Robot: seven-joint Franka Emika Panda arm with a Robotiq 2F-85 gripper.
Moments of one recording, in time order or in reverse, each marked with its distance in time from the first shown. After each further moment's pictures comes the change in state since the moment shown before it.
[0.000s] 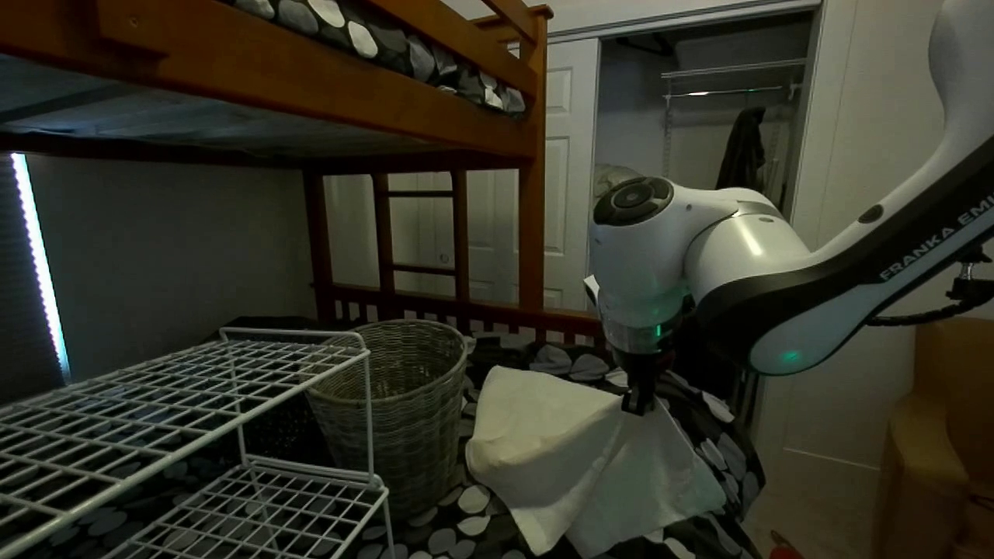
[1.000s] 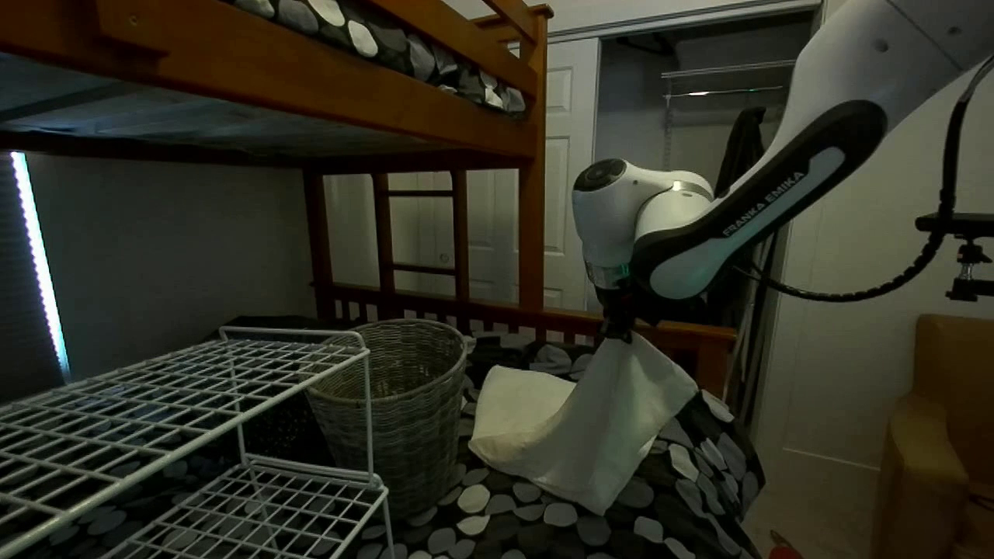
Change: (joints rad) arm -0.184 0.273 -0.120 0.352 -0.116 0.028 0.066
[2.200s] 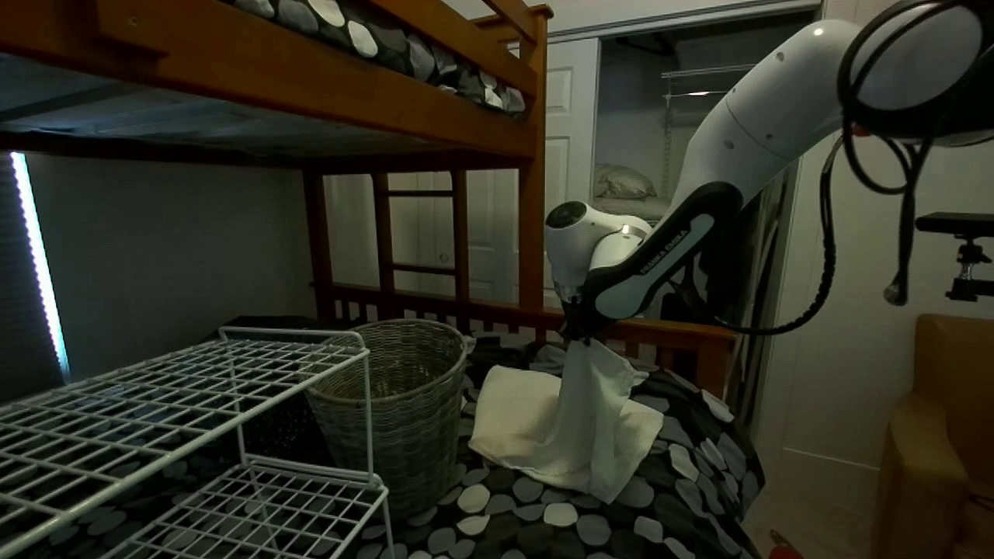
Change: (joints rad) arm 0.027 0.427 -0.133 0.403 -0.045 0.146 0.257
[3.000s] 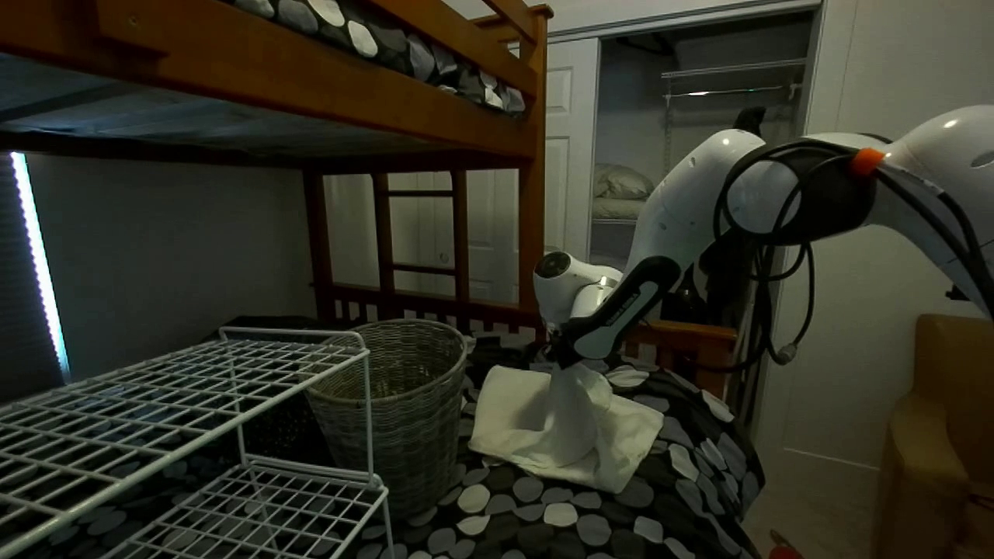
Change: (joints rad) arm 0.044 0.373 -0.131 0.340 0.036 0.126 0.123
